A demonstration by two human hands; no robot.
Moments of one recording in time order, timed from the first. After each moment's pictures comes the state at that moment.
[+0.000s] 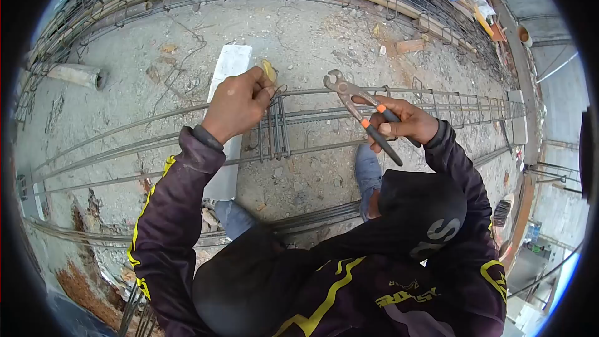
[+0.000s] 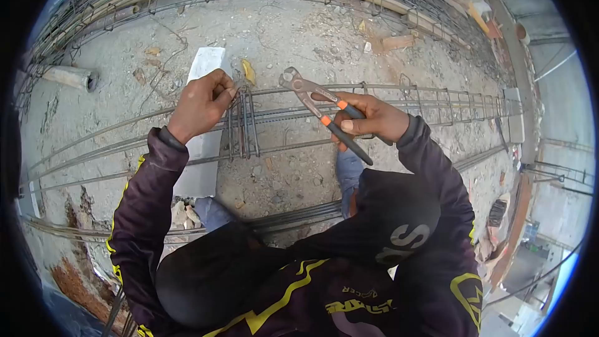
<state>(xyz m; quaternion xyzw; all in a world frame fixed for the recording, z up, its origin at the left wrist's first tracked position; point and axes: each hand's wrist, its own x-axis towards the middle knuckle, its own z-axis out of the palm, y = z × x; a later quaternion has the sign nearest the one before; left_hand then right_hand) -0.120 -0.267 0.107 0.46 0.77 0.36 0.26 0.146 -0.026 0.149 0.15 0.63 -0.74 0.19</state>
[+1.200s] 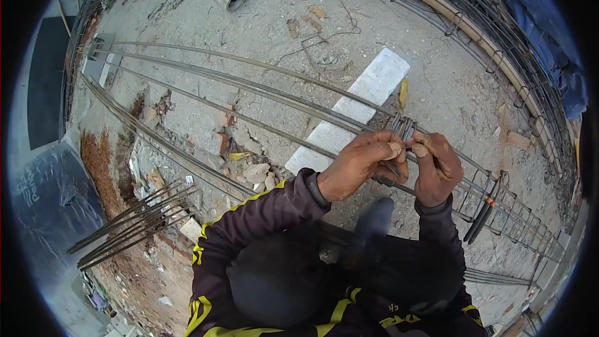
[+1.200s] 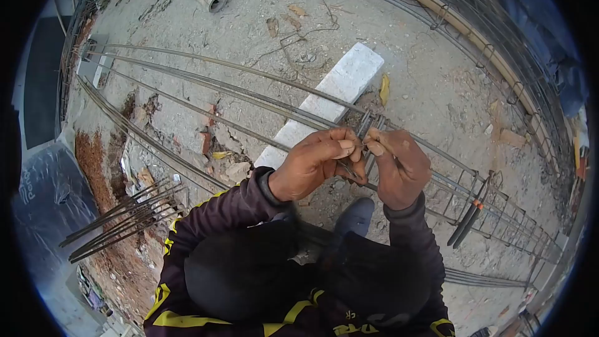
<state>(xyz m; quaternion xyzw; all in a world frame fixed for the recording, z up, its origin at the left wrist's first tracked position) -0.060 -0.331 0.090 0.09 0.35 0.78 0.52 0.023 -0.166 0.088 0.02 0.77 -0.57 -0.28</state>
